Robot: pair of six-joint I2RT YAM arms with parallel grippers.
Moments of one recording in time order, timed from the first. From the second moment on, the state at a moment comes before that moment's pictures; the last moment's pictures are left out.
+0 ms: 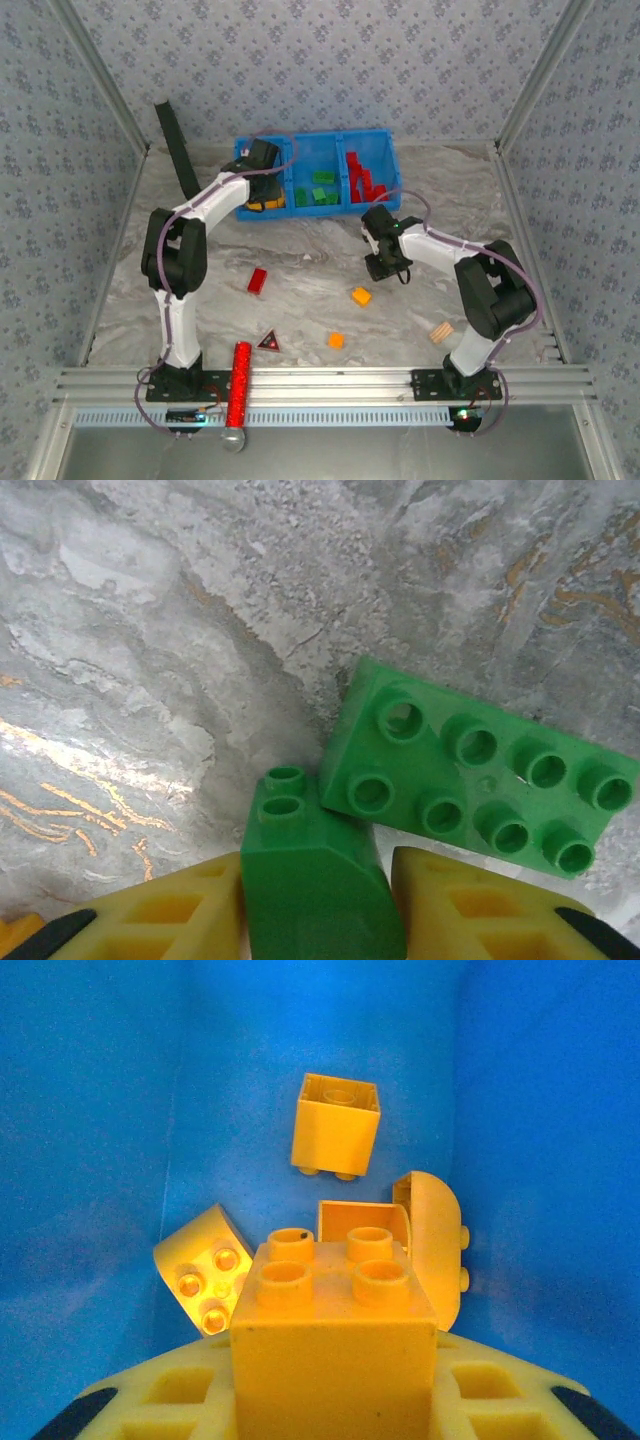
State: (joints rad) left arm -0.39 2.03 1.64 -0.61 -0.22 -0.50; right arm 0.52 1.69 1.02 -0.71 0.09 0.09
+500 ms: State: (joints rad) left arm -0.39 2.03 1.64 -0.61 -0.21 -0.50; right arm 0.56 1.63 1.13 -0.80 0.11 0.09
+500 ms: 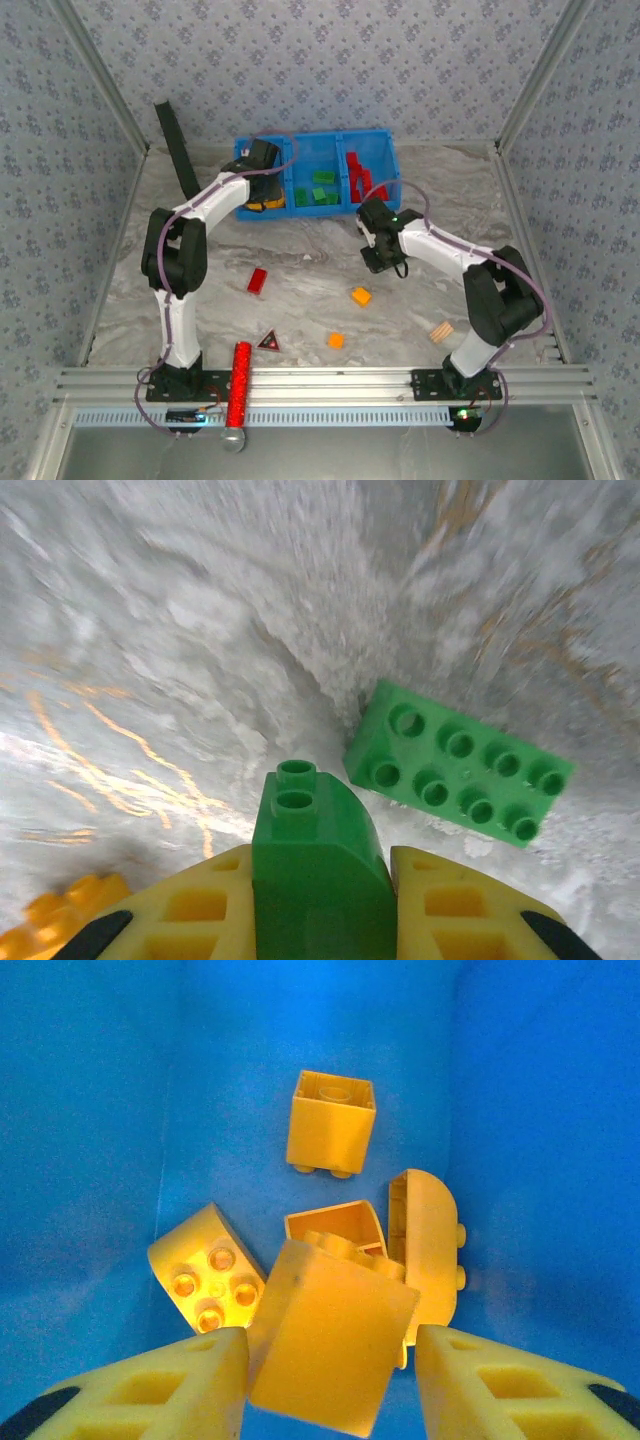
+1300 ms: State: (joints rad) left arm -0.38 1.51 1.56 -0.65 -0.20 -0.42; right arm 0.57 2.15 2.08 -0.76 0.03 -0.21
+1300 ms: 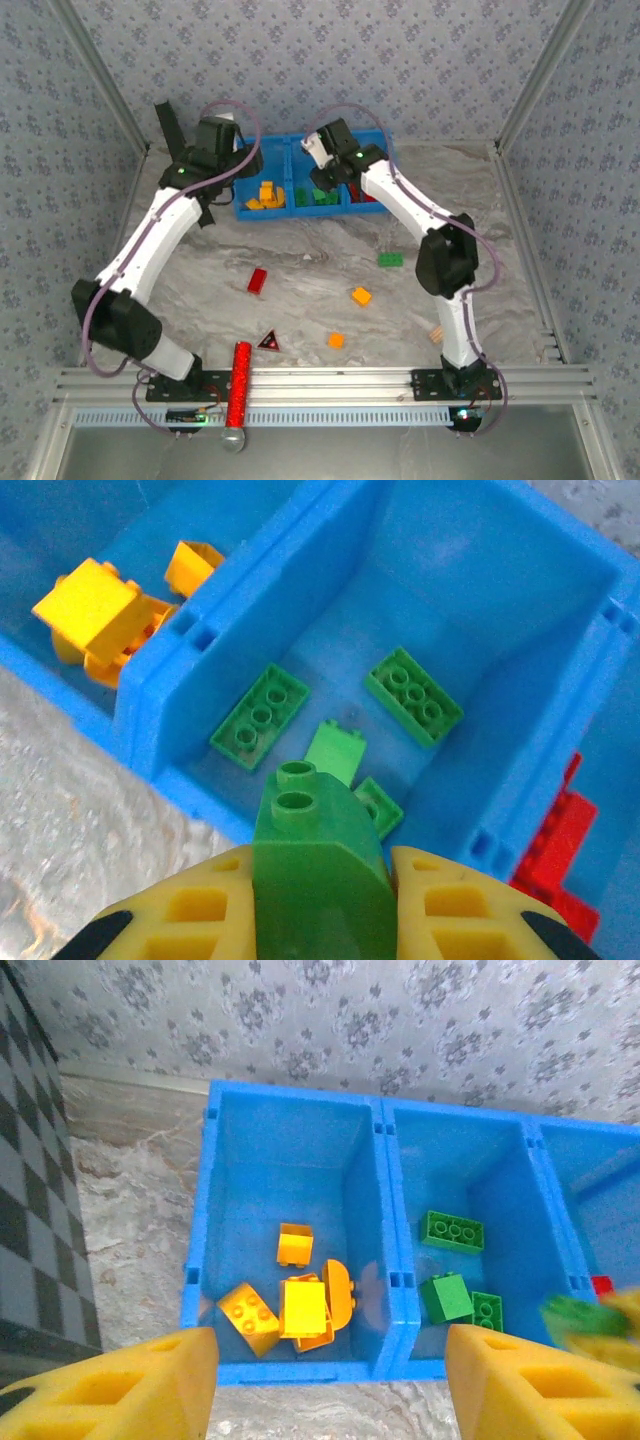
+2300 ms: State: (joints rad) left arm -0.44 1.15 1.37 -0.96 0.02 -0.34; right arm 0.55 2.54 2.40 -0.79 -0.01 -0.24
